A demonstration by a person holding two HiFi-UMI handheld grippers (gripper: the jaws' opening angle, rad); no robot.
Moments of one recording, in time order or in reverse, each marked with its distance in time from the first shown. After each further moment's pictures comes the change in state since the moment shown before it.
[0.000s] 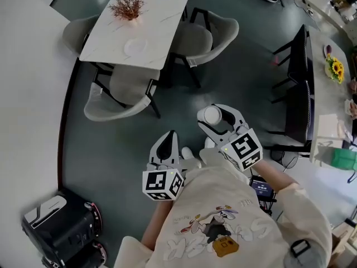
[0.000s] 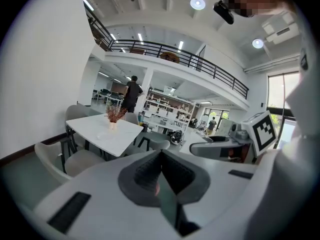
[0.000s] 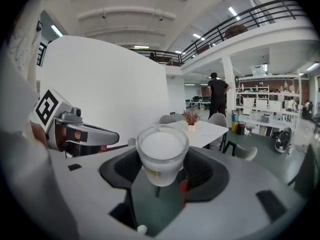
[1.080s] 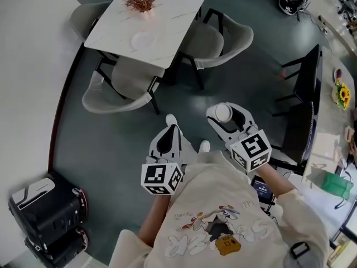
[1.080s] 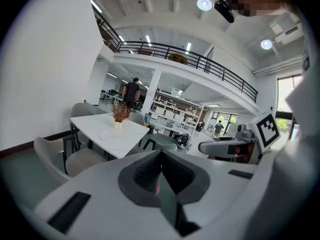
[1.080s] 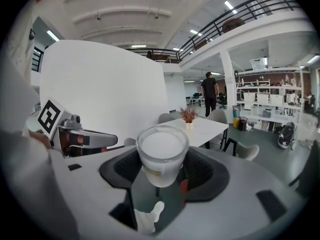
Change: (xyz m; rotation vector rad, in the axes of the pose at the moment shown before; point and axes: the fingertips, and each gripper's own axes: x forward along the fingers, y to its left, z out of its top) left arm 0.048 0.016 0.003 -0.055 -0.026 0.078; right arm 0.021 -0.056 0.002 0.042 0.025 0.030
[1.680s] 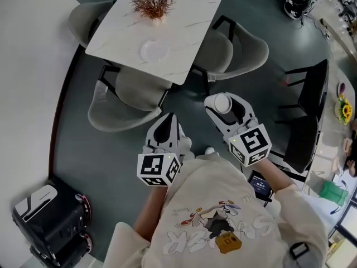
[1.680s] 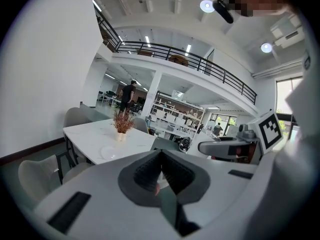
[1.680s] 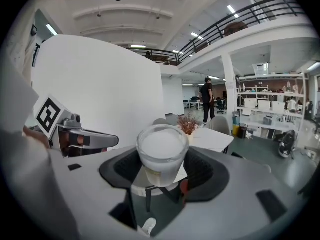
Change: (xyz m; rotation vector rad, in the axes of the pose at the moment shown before) left arm 0.095 0.112 0.095 0.013 -0.020 -0.038; right arm 0.144 -0.030 0.087 -0.031 -0.037 -0.053
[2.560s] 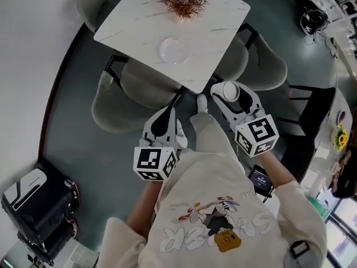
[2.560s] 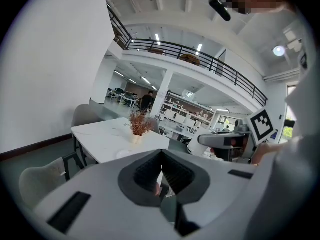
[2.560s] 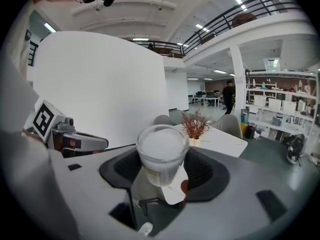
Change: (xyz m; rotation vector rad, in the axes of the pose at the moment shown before) left arm 0.038 0.115 0.035 -0.075 0.017 0.065; right arm 0.134 -0.014 0.045 -0.020 0.075 0.045
